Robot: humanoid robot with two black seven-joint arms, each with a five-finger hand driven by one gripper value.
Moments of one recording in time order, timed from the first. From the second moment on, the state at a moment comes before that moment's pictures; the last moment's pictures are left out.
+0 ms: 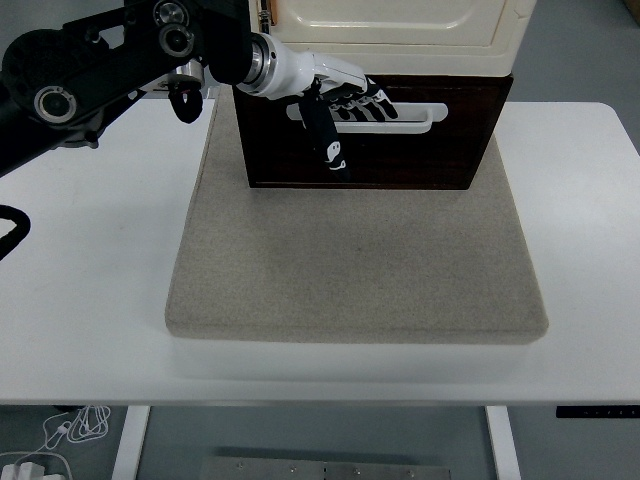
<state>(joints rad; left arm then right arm) -1.38 0.31 -0.44 -1.11 0.86 -0.55 0.48 -0.02 0.00 -0.04 0.15 0.00 -0.01 -0.09</state>
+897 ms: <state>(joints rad) -1.39 0.31 -0.44 -1.13 0.84 -0.59 0.48 -0.02 0.00 -0.04 0.15 0.00 -0.01 -0.09</state>
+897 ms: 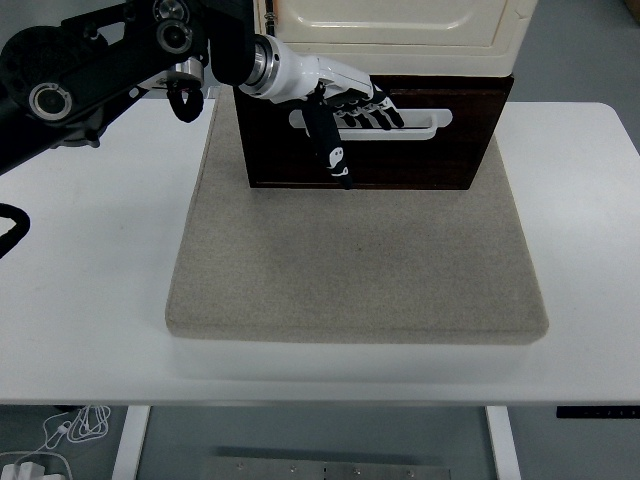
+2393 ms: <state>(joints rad) -1.38 0.33 -0.45 -1.19 0.83 -0.59 0.48 -0.02 0.00 -0.04 0.15 0.00 -0.01 -0.09</state>
